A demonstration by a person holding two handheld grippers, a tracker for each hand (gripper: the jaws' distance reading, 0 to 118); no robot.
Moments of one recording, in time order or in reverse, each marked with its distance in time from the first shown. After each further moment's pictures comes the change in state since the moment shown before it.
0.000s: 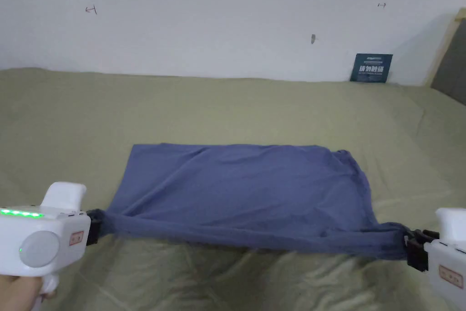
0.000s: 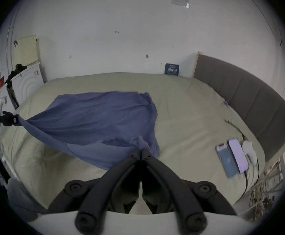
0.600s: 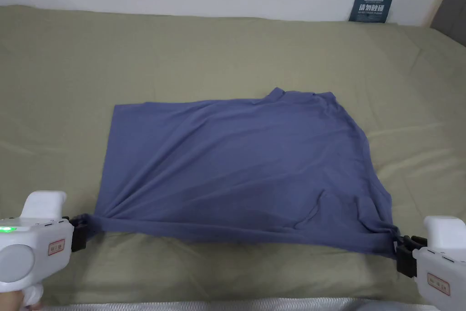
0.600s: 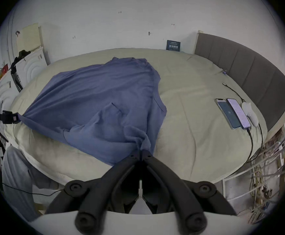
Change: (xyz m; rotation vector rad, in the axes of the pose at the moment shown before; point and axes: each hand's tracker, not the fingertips) left arm -0.012 -0.100 0.019 -0.105 -0.052 0.080; right arm -0.006 -0.104 0.030 -0.151 0.006 0.008
